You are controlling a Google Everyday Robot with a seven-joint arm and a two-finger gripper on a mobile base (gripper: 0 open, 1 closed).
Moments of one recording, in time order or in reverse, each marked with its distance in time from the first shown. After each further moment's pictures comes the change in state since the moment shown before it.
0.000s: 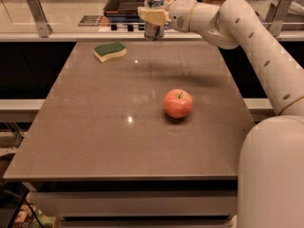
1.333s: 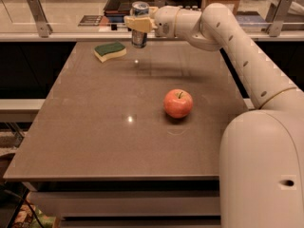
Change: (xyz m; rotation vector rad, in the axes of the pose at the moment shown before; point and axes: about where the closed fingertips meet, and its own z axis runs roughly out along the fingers) arm 0.029 0.019 0.042 -0.086 0.023 0.035
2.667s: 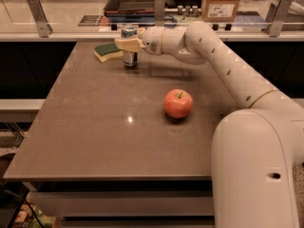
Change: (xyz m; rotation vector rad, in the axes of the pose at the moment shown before) arm 0.071 0.022 0.038 -0.054 0.073 0.057
